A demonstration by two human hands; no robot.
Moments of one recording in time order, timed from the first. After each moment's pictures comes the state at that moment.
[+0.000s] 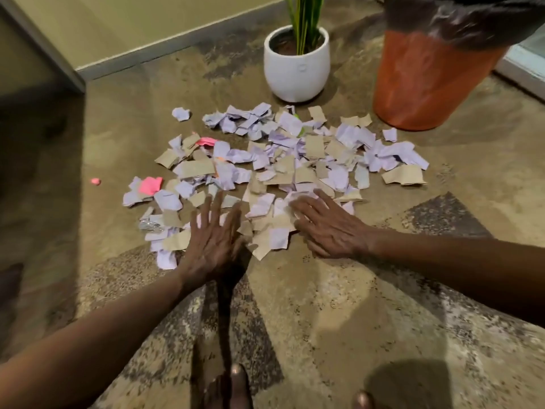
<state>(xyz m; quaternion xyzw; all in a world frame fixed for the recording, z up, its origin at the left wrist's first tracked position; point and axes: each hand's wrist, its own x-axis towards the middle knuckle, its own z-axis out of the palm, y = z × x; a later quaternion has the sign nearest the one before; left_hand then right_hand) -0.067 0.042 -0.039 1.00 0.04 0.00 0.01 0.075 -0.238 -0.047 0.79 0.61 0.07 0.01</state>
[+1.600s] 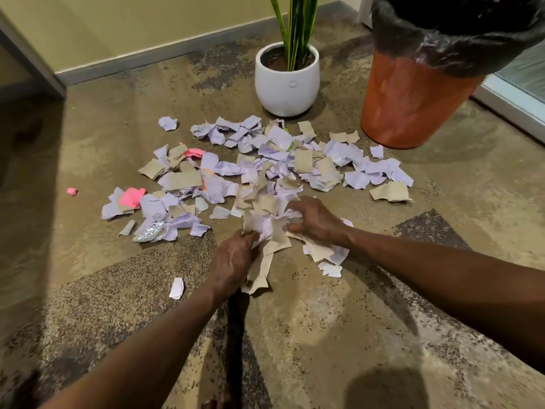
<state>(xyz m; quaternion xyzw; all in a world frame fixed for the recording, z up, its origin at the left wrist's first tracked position) -0.031 -0.020 -0.056 0.97 0.10 -0.01 0.22 0.109 -0.209 -0.035 0.87 0.35 -0.18 -0.30</state>
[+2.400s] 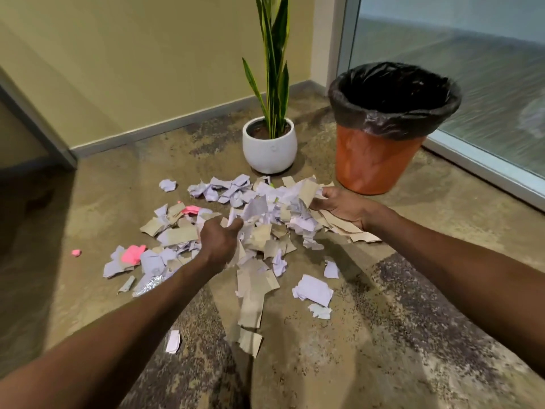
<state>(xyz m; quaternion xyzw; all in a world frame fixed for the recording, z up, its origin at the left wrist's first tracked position) 0.056 -0.010 0.059 0.80 0.29 0.10 0.51 0.182 -0.266 0.082 0.72 0.18 -0.32 -0.59</state>
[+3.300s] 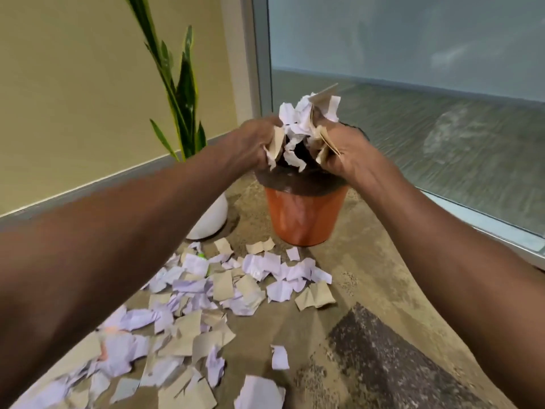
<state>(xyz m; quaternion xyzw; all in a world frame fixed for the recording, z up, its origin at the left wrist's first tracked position) 0.307 -0.211 0.277 0.69 0.11 -0.10 0.71 0.319 -0.354 0.248 0.51 -0.08 -0.06 -0.85</state>
